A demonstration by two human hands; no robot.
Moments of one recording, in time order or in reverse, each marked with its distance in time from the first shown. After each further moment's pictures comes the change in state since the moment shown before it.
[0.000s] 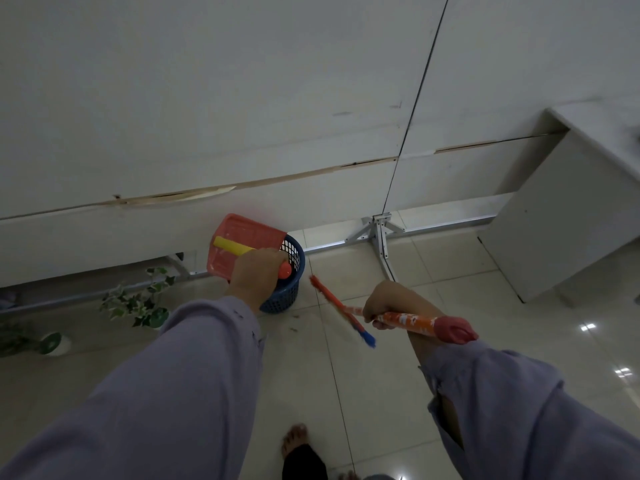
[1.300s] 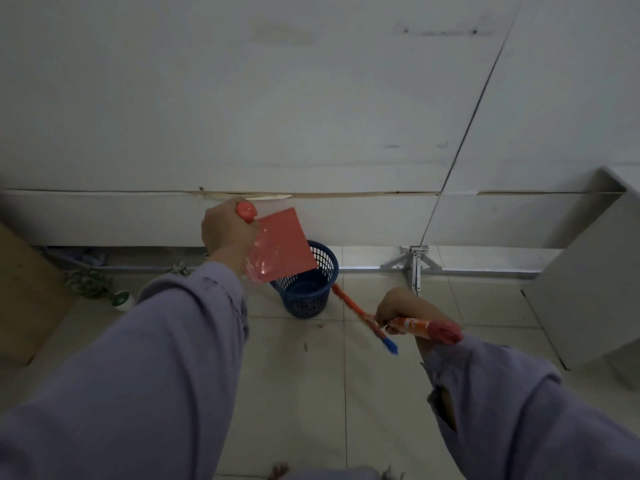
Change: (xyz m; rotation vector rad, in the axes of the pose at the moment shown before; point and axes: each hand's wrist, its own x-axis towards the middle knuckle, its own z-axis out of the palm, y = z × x) left_hand -0.112 0.001 -0.114 -0.549 0.683 -0.787; right_hand -0.071 0.041 0.028 0.368 0.003 -0.352
